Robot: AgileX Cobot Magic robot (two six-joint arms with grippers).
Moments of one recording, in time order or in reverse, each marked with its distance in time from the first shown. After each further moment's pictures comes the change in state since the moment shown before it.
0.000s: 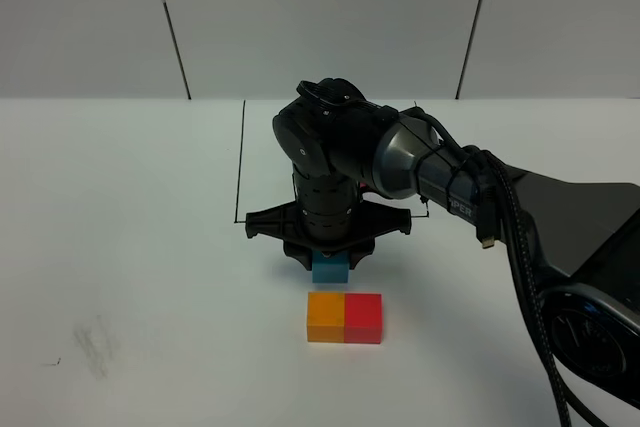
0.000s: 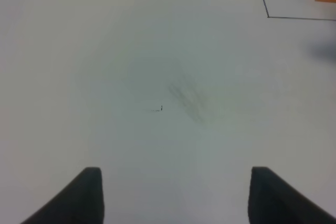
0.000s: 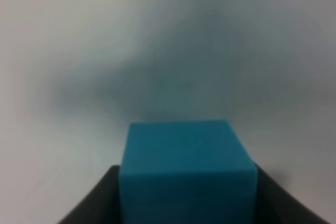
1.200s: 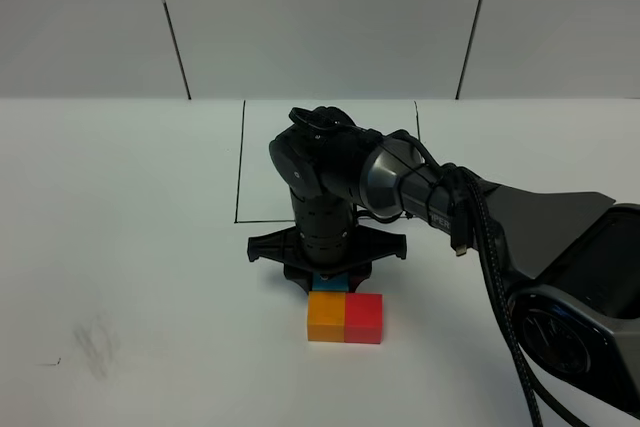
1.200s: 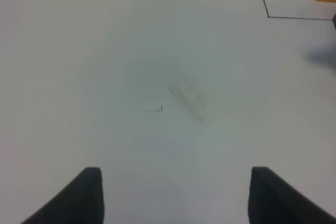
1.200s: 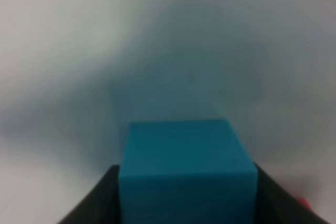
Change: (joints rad) left arm 0.000 0.000 0.000 0.000 0.000 0.000; right arm 0.000 0.076 -0.006 0.036 0.009 0.017
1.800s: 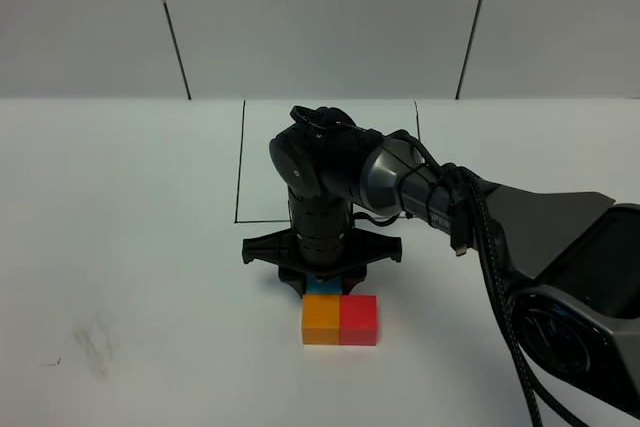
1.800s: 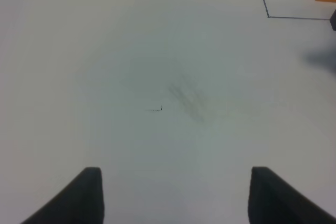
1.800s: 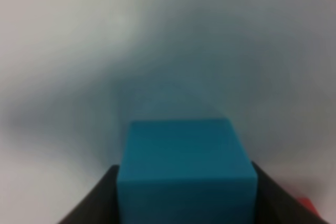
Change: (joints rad) left arm 0.000 0.000 0.000 0.000 0.000 0.000; right arm 0.000 0.001 0.000 0.040 -0.016 -0.030
